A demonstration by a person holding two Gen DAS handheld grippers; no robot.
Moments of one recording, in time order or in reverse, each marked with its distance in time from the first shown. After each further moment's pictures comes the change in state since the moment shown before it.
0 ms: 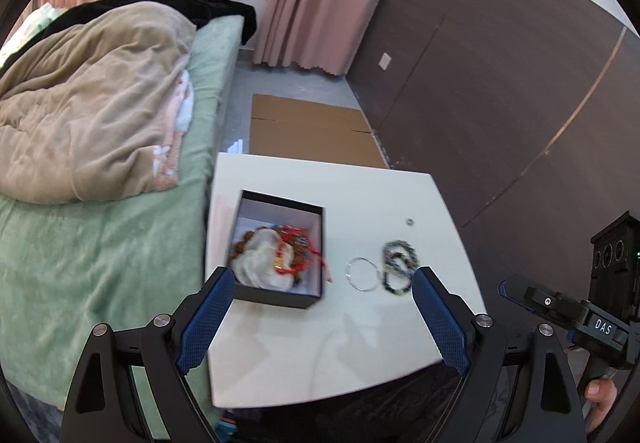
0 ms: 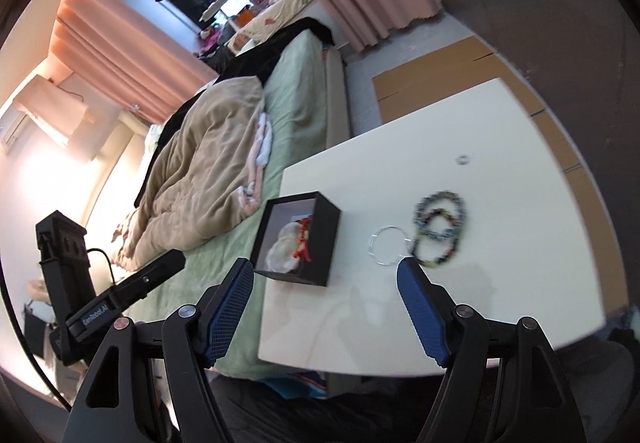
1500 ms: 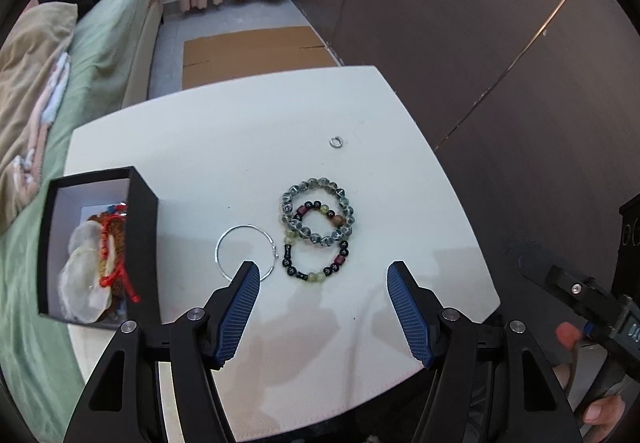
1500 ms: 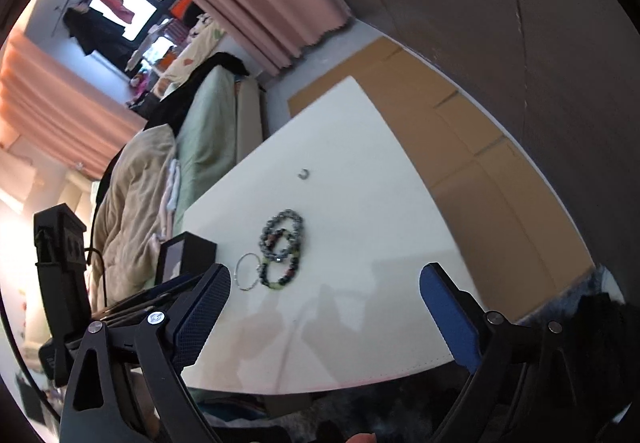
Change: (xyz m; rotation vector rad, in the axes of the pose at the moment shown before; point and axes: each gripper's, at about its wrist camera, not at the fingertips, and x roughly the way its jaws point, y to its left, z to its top) left arm 0.162 -0.115 -0.017 0.202 0.295 -0.009; right arm -0.012 -0.141 -0.003 0.207 -0.077 -0.151
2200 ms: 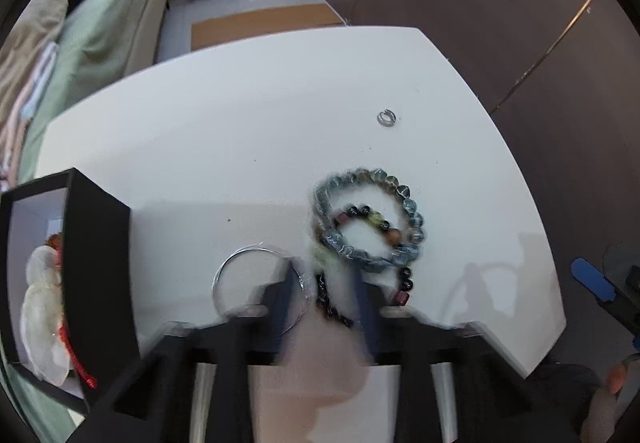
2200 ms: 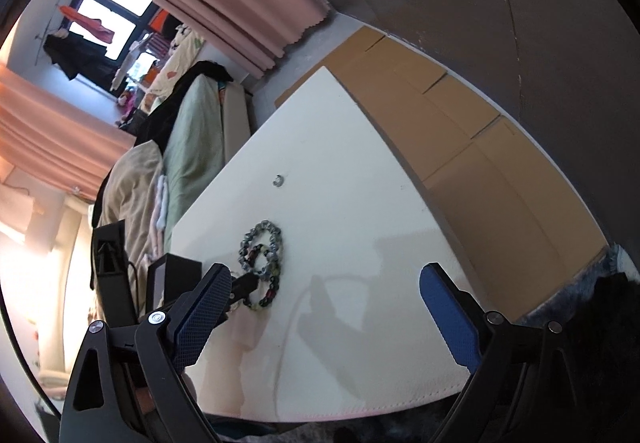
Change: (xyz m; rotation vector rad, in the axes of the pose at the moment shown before) left arm 0.072 0.020 0.011 0.004 0.065 0.088; right arm 0.032 -0.022 0.006 0.094 0.007 0.001
